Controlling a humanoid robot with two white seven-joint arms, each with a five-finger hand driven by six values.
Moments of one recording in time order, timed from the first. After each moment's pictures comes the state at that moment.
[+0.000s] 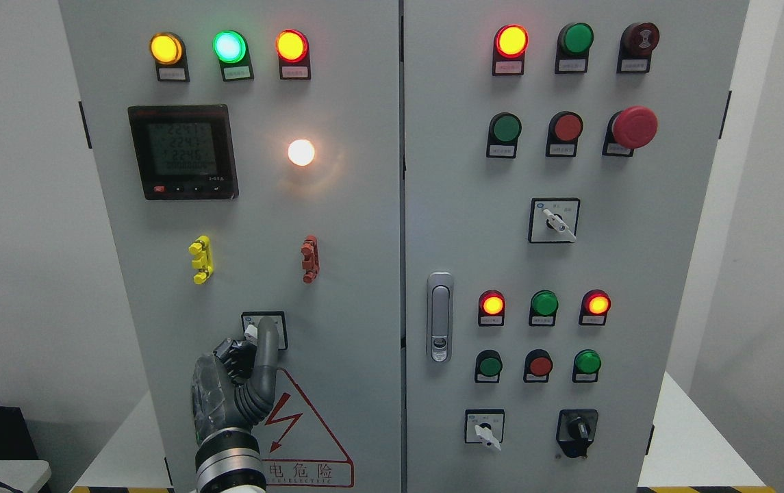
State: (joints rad) left arm -0.50 -0.11 -0.16 -1.83 -0.18 0.63 0.51; right arm 0.08 0.12 0.06 -0.14 0.00 0.09 -0.04
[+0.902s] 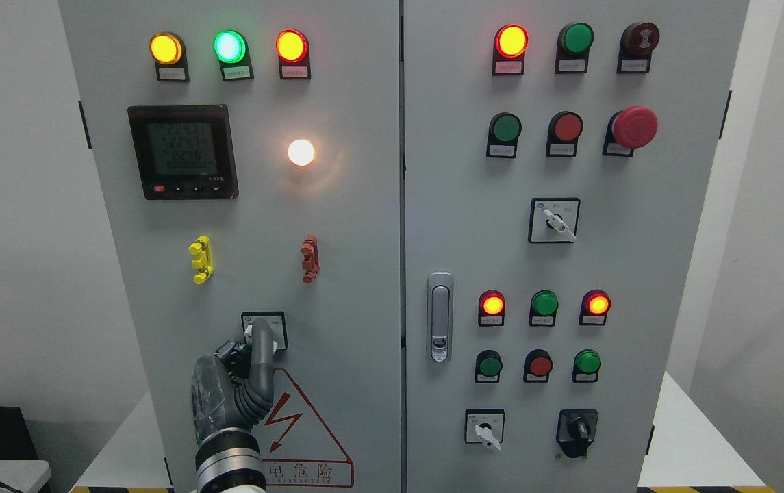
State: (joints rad) left arm -0.50 -0.11 -0.16 -1.83 -0.18 0.63 0.51; right arm 0.08 0.12 0.06 -0.14 0.00 0.09 -0.04
